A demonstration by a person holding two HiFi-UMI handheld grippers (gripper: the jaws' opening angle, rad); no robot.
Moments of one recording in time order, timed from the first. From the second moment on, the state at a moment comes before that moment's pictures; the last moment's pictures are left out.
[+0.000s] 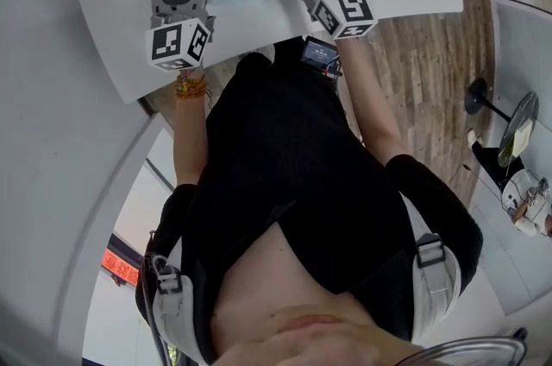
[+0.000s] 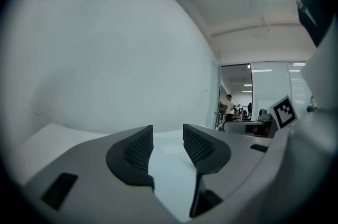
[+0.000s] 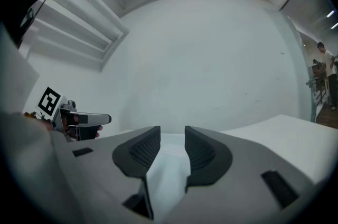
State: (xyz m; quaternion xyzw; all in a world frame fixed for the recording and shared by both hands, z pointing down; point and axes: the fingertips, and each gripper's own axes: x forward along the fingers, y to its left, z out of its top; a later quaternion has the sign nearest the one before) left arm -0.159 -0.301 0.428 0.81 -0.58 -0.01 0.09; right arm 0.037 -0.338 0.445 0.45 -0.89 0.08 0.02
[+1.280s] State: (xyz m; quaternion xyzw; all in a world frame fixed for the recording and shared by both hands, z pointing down) left arm -0.142 -0.266 0.362 0.79 -0.62 -0.02 -0.03; right arm -0.044 -0.275 0.360 0.45 -0.89 -0.03 -0.02
